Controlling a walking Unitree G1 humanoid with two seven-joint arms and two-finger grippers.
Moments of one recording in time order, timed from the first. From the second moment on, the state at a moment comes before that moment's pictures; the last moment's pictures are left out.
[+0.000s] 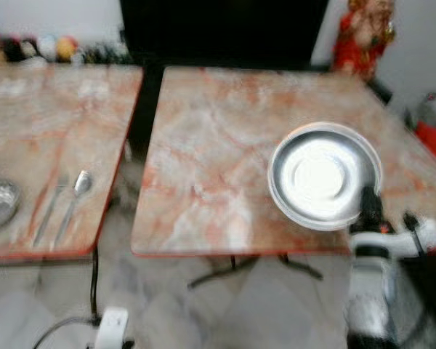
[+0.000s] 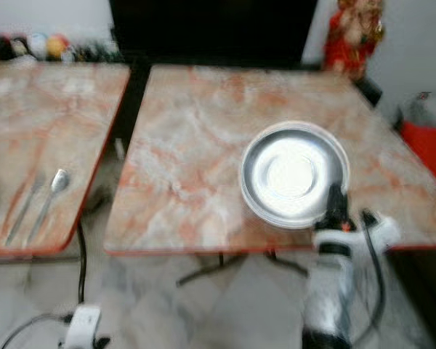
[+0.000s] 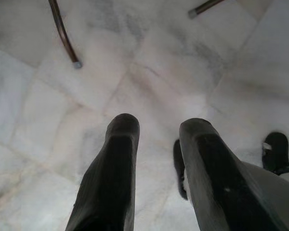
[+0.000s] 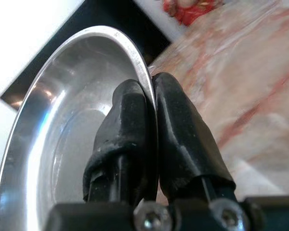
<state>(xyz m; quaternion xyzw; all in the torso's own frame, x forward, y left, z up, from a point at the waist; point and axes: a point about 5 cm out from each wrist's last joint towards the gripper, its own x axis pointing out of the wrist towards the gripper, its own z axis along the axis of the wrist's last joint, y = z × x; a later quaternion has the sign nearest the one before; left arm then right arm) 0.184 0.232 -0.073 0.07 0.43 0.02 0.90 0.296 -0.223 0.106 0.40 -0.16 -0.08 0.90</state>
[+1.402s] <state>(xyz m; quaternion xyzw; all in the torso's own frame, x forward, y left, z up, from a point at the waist) 0.183 0.232 -0.073 0.06 0.43 0.02 0.90 0.353 -0.246 0.093 0.41 0.02 -0.26 0.88</state>
